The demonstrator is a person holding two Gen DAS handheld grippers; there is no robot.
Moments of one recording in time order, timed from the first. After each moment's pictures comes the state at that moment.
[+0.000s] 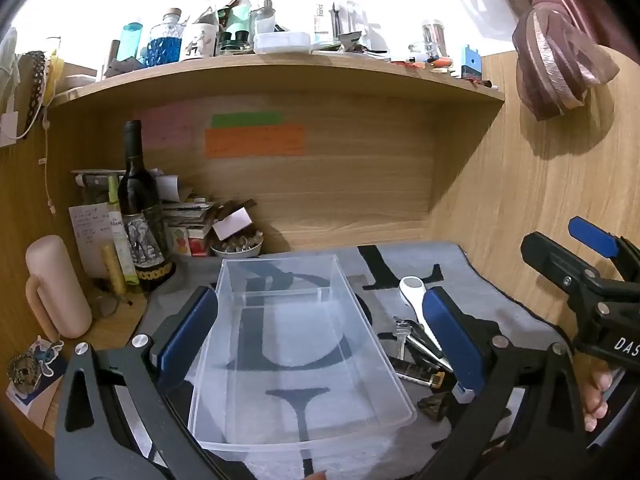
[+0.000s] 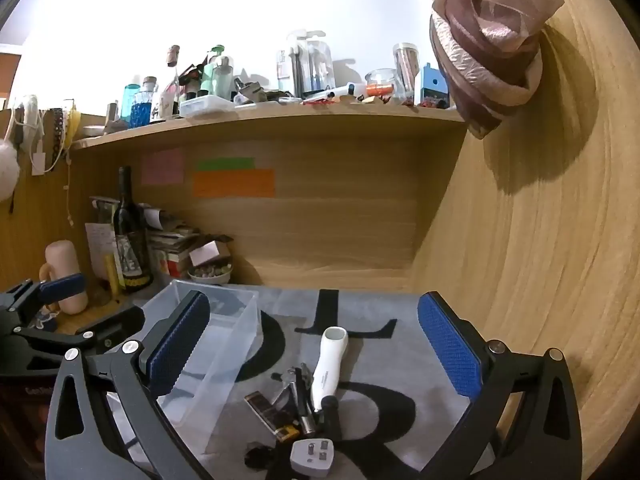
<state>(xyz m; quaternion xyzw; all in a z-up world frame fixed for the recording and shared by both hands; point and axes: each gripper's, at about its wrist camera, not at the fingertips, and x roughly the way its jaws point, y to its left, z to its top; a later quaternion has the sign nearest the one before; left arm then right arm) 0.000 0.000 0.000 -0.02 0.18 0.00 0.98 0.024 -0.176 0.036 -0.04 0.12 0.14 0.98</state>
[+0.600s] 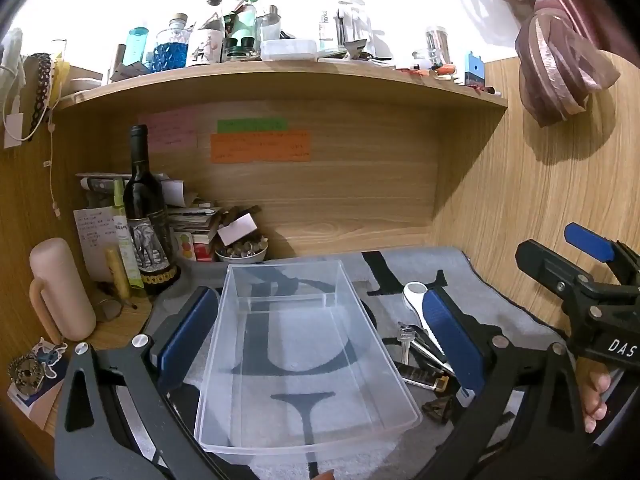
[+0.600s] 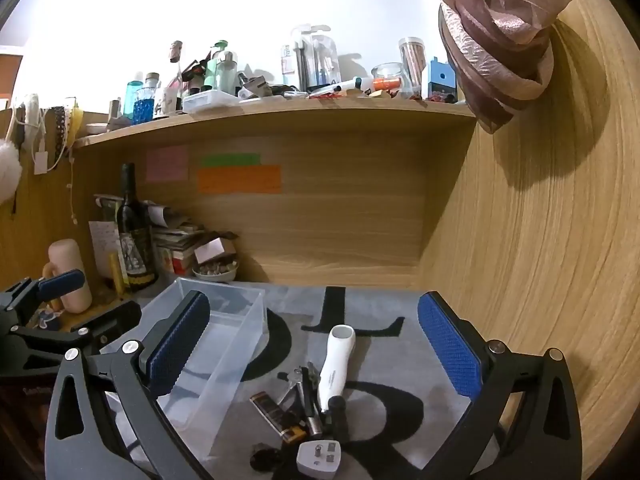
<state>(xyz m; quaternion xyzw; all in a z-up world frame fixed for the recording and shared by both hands) -0.003 0.004 0.003 -0.01 0.16 0.01 0.99 0.028 -0.171 0.035 -0.04 0.12 0.14 0.98</state>
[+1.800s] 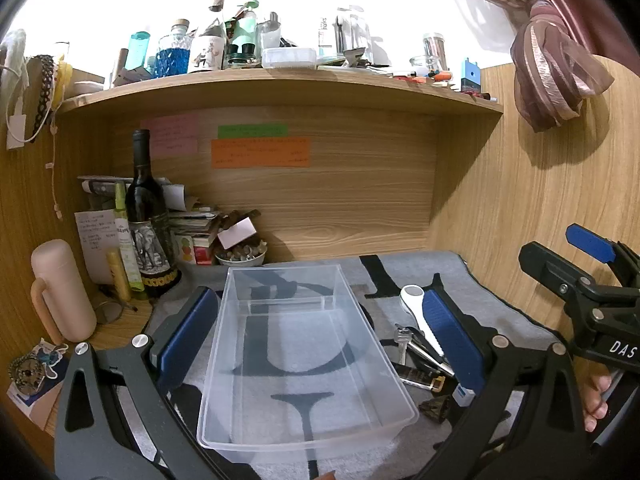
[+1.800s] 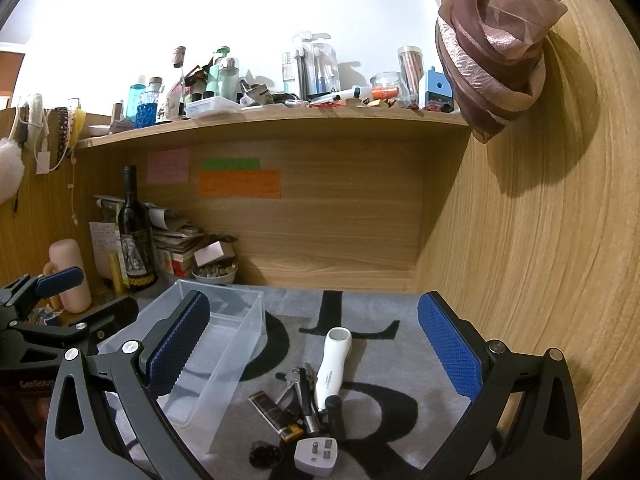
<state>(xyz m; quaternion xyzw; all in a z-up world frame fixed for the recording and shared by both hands) -0.009 0.002 0.011 -0.01 0.15 0.01 0.99 0.024 -0.176 0.040 -0.04 0.11 0.14 0.98</state>
